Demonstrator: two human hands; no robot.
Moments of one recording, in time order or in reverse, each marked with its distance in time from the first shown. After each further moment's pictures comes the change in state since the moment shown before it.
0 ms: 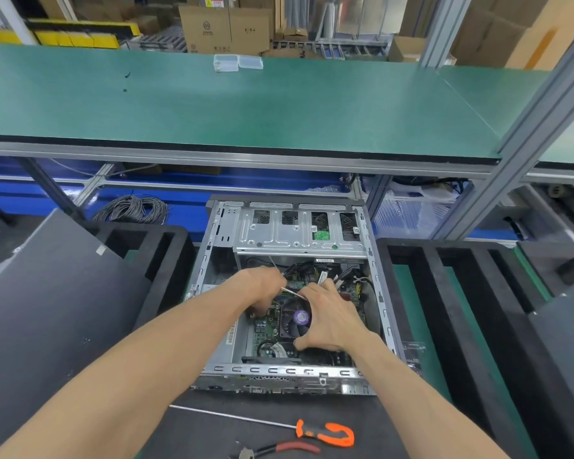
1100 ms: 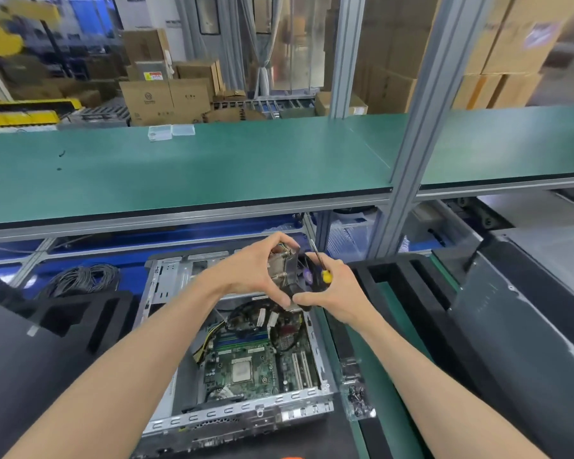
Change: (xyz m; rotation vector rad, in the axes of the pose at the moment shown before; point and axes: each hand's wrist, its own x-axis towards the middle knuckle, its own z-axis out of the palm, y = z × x) left_hand -0.051 0.048 -0.150 -0.881 0.462 0.327; right_hand -0.068 0.068 -0.131 0.759 0.461 0.144
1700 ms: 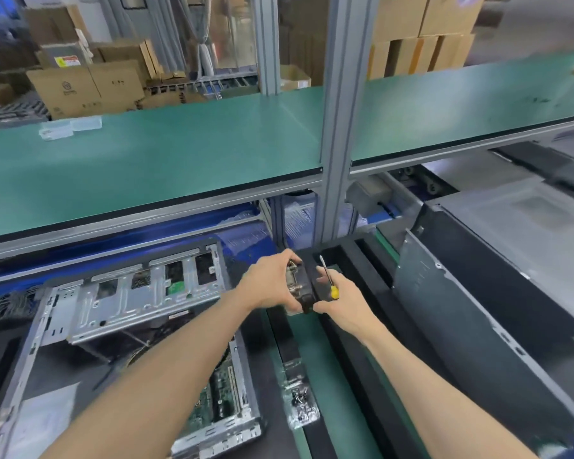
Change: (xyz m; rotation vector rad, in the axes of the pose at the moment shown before) left_hand 0.146 0.038 0.139 0.251 -0.020 -0.080; right_hand -0.022 0.134 -0.095 0.052 0.118 0.343
